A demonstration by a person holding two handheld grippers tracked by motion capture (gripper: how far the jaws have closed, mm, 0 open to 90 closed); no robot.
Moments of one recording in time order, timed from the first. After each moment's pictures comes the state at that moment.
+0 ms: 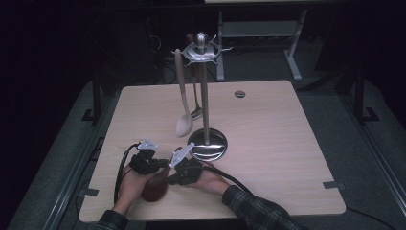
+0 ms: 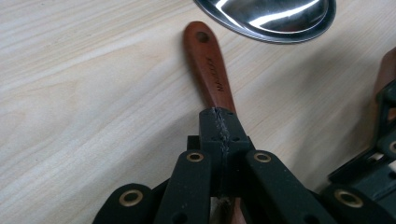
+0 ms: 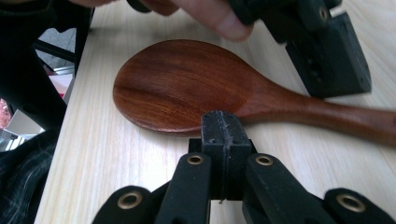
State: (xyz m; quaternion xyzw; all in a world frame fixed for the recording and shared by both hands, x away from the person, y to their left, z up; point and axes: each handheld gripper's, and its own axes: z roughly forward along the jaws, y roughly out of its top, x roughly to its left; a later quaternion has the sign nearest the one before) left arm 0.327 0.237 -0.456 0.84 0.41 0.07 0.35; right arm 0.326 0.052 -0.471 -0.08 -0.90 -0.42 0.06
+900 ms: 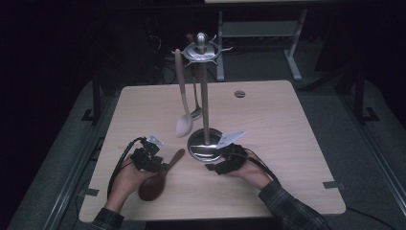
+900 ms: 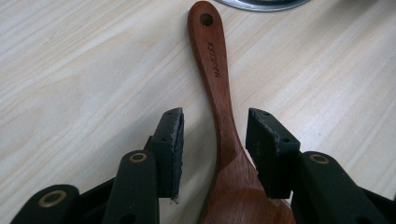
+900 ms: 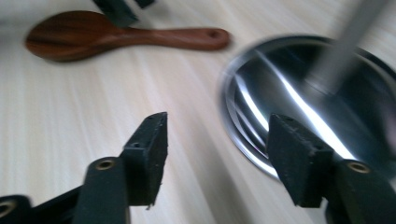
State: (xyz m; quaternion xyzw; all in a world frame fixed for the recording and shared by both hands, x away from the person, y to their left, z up) left arm 0.336 0.220 -0.427 0.89 0.39 0.05 0.24; right arm 0.339 -0.082 -0.441 -0.25 -0.88 -0.41 -0.05
